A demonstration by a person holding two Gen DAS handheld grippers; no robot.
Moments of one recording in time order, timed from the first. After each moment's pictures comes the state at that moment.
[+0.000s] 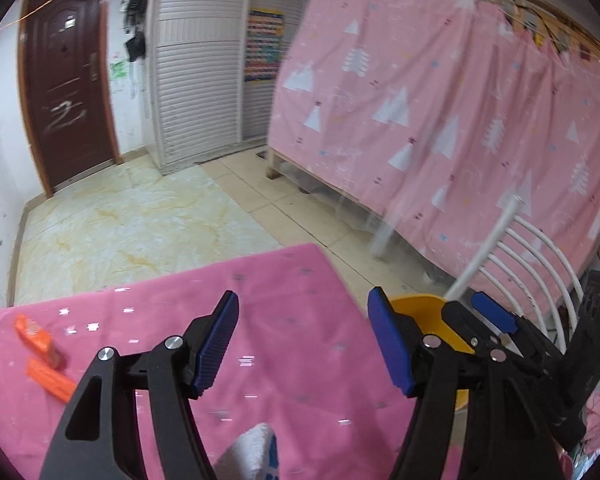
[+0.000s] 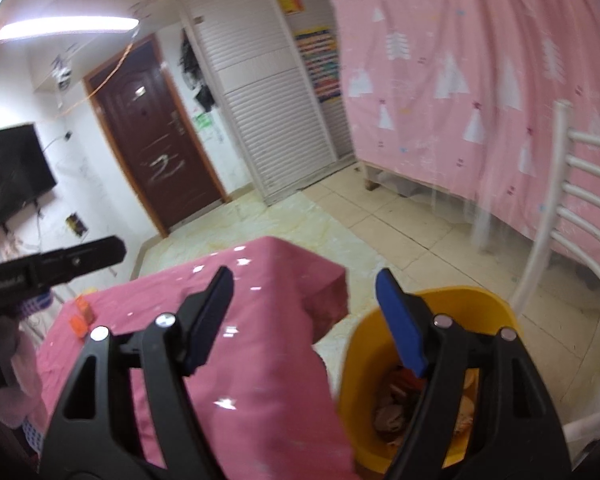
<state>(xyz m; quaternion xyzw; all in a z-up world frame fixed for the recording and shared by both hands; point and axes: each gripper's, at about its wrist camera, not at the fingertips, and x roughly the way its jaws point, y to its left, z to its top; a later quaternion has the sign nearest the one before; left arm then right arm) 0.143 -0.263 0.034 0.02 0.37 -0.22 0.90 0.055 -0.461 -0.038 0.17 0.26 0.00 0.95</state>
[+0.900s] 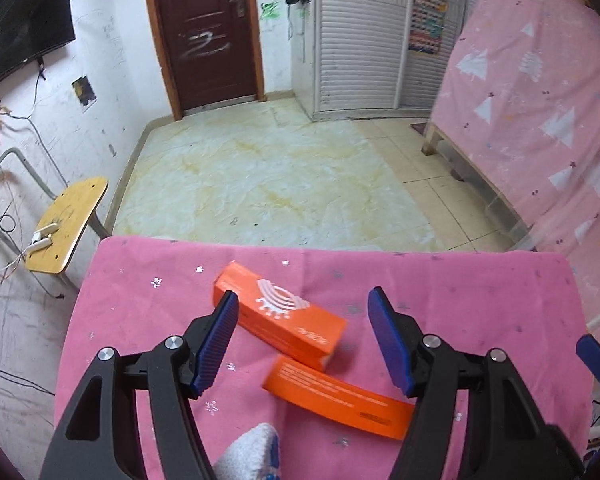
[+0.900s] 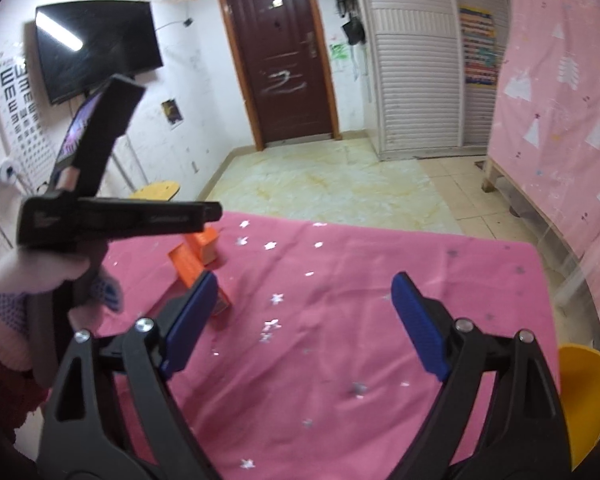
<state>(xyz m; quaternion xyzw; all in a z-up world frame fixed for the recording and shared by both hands) 0.240 -0.039 -0.009 0.00 0.45 0.02 0.89 0.123 -0.251 -0.024 0.03 0.33 0.20 0.92</state>
